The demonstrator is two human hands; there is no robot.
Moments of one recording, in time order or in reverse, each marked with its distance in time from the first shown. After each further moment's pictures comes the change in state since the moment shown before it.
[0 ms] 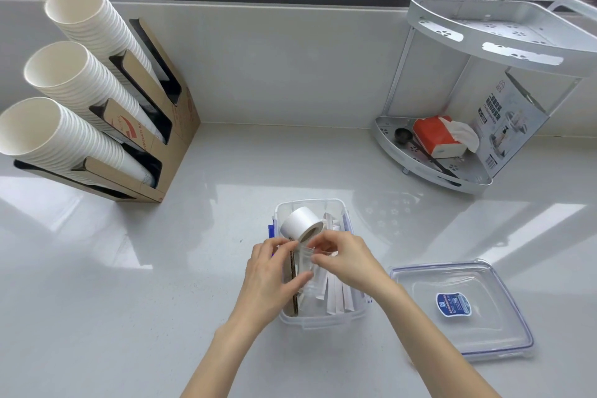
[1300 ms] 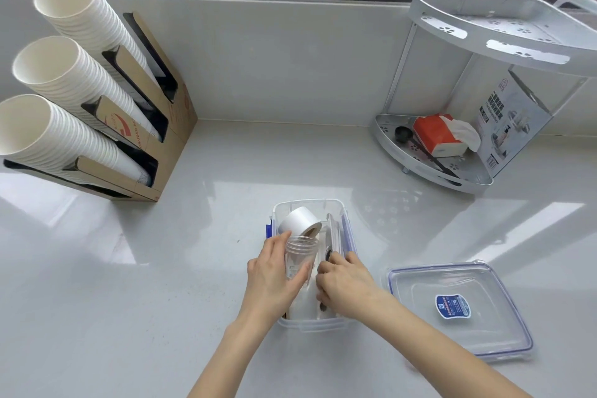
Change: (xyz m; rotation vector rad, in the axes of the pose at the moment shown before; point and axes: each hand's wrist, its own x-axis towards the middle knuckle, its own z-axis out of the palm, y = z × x) left_hand 0.008 0.005 0.014 -0.058 0.082 -0.082; right_hand 0.002 0.030 0.023 -1.036 -0.226 -0.259
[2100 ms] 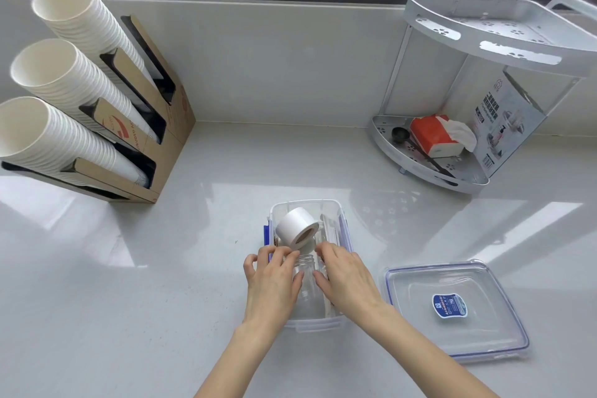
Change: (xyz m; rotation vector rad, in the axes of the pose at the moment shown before) left_hand -0.003 -0.016 0.022 0.513 0.122 0.219; right_hand -0.004 0.000 0.012 0.405 0.352 0.197
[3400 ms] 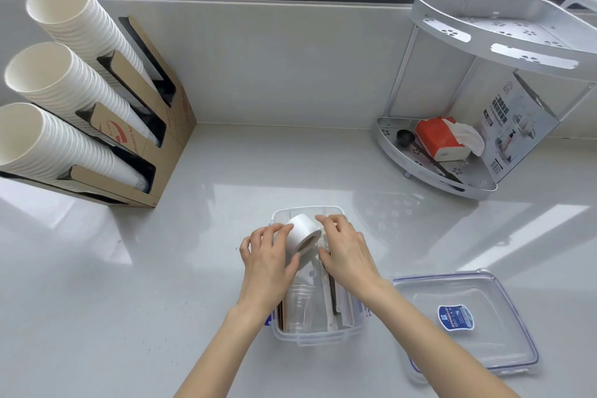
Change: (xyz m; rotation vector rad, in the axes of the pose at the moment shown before) left_hand 0.035 -0.009 -0.011 -0.199 0.009 -0.112; right_hand 0.042 0.004 -0.021 0.113 0.032 0.071
